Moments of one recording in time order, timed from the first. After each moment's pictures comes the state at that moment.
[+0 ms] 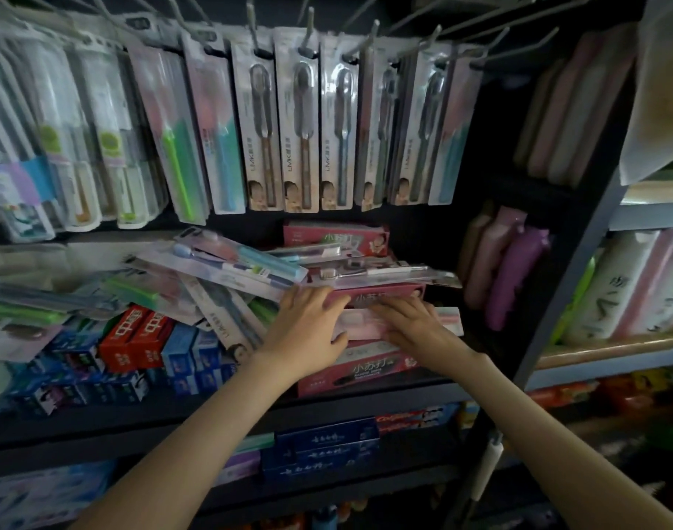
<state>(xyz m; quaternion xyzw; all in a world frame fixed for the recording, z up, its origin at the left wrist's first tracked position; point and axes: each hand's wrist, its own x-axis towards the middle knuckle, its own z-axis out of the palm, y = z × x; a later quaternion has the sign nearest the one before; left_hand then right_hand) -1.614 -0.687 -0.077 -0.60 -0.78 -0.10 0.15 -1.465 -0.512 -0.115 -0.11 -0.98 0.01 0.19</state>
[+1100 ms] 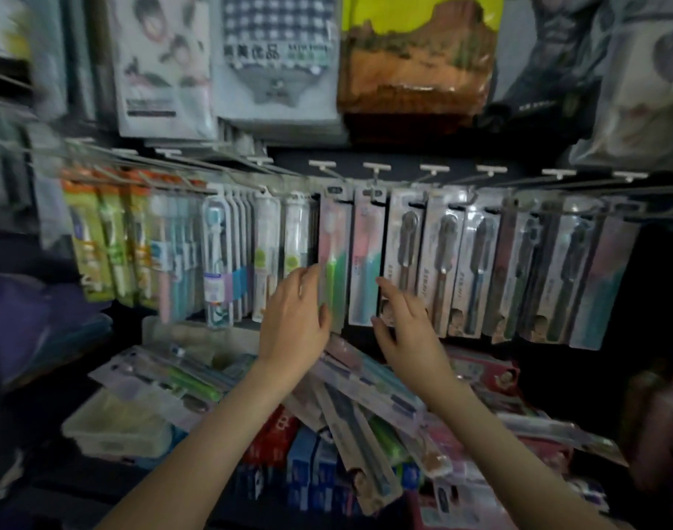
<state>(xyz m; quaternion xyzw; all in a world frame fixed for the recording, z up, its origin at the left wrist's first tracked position) -1.739 -0.778 0.042 -0.36 -0.79 -0.29 0.40 -1.640 -0.633 0.034 0.00 -0.89 0.14 0.44</state>
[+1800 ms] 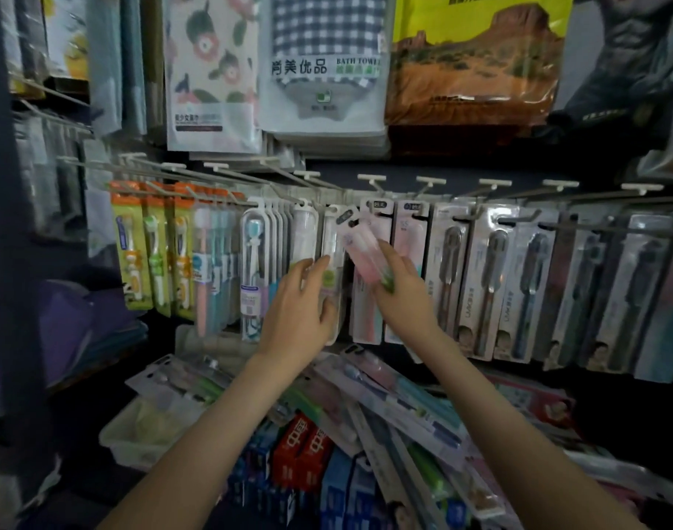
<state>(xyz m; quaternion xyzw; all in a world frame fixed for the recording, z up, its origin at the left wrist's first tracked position) -1.773 -0.814 0.064 -0.36 -0.78 -0.34 0.38 -1.721 -0.658 0.090 -0.01 -0.86 0.24 0.45</state>
